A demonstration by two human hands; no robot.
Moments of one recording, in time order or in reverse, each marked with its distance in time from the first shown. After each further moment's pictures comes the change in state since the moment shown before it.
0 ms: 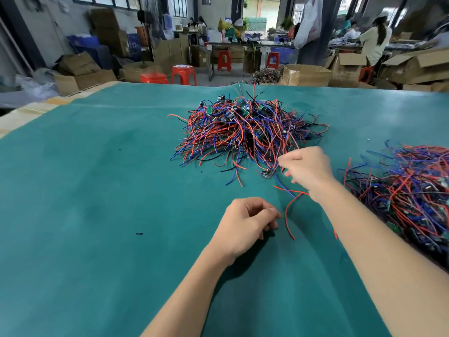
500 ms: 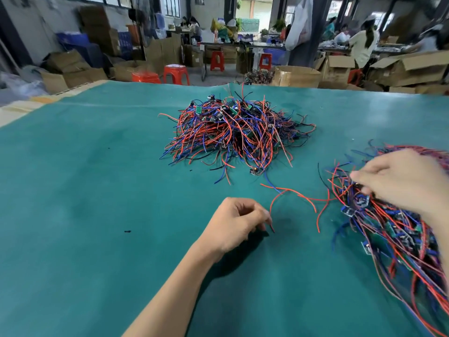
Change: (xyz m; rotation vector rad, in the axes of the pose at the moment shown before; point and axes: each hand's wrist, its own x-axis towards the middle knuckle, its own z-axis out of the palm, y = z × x) left_hand -0.006 0.009 0.003 0.046 -0.085 0.014; right_hand -0.070 0.011 -0.159 -0.595 0.048 0.039
